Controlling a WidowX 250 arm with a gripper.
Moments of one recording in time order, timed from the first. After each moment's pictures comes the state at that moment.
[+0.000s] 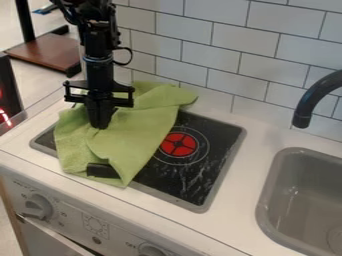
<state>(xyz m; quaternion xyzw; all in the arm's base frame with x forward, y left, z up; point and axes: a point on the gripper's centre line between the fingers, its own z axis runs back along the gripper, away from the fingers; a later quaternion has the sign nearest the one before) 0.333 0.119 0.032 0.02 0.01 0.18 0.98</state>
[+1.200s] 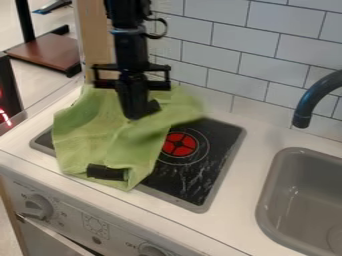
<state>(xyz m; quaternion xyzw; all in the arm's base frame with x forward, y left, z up) 0.307 0.032 0.085 -0.05 0.04 0.10 0.99</state>
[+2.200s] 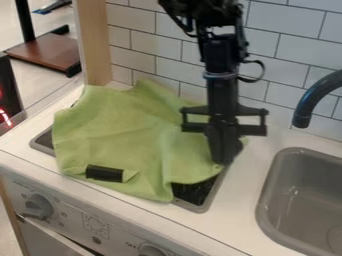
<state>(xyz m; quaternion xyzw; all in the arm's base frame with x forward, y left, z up) 0.306 -0.089 0.055 -0.10 0.06 0.04 0.99</state>
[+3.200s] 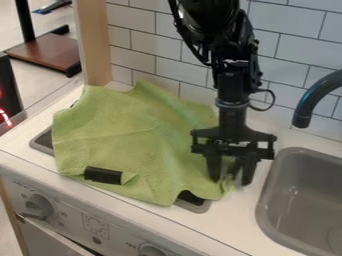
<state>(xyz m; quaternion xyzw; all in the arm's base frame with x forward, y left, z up) 0.315 -0.096 0.022 -0.08 0.03 0.08 0.99</state>
